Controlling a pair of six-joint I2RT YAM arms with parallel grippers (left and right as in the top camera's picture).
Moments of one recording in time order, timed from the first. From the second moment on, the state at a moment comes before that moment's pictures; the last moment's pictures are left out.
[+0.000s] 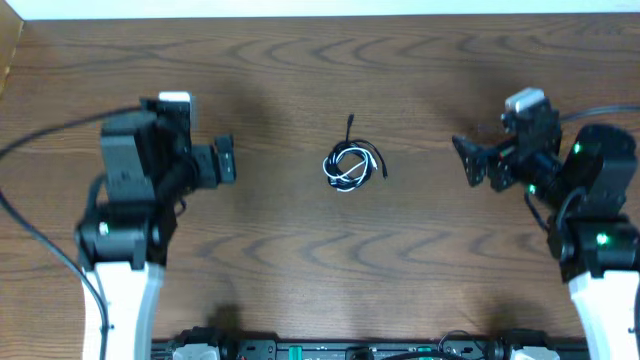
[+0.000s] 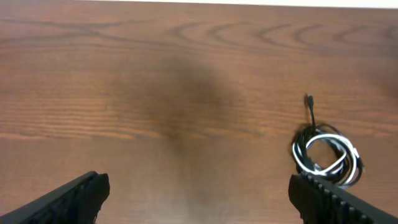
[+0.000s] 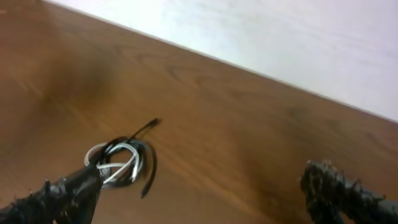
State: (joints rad) left arm 0.02 1.11 1.19 -0.82 0.10 -0.01; right arm -0.01 1.04 0.95 -0.39 -0.47 -0.22
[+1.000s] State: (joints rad) left arm -0.31 1.70 1.61 -0.92 0.39 -0.13; right arm -0.01 1.37 1.31 -0.77 -0.57 -0.21
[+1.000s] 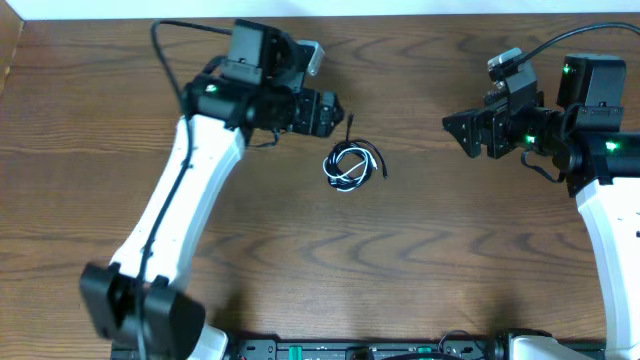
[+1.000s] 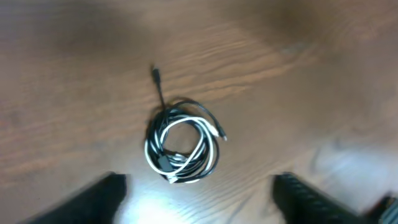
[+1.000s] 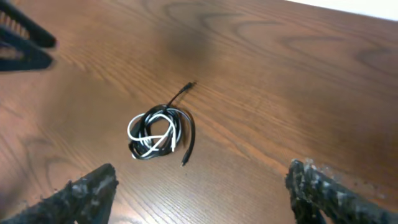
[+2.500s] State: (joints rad) left arm -0.40 2.10 1.57 -0.84 0.19 -0.30; right arm 0.00 1.42 1.31 -0.83 -0.50 -0.14
